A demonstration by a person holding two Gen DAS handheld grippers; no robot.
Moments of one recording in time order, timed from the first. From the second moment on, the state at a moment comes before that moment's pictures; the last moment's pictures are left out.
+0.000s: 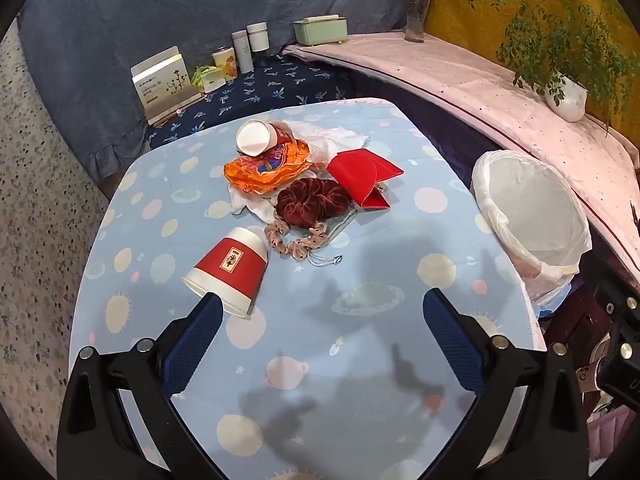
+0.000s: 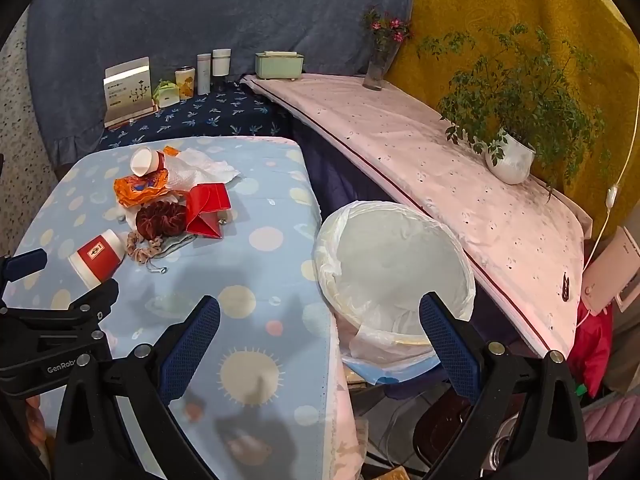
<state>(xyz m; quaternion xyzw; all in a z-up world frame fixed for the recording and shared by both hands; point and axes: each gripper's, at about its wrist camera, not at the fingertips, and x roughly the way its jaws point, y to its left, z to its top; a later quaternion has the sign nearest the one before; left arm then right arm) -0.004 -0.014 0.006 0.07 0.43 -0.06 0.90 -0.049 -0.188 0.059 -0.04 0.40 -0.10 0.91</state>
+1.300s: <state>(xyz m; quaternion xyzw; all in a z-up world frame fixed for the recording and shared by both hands) -0.005 -0.012 0.008 0.07 0.43 -0.06 0.90 -0.051 -0.185 0.068 -0.05 0.39 -0.11 0.91</state>
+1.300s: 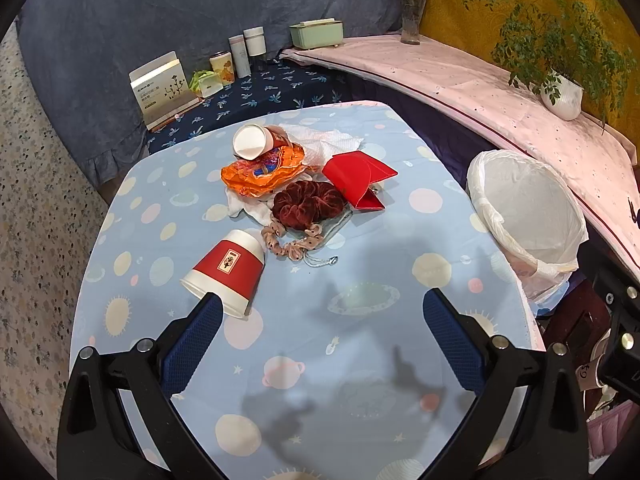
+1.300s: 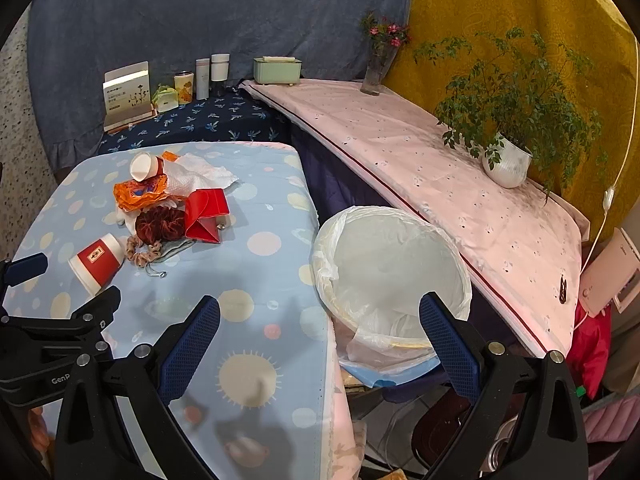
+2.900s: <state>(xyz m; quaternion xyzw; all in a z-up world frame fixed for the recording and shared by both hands) -0.018 -0.015 0.014 0.08 0.41 -0.06 0.91 -0.057 -0.187 0.077 -0.05 0.37 -0.12 0.92</state>
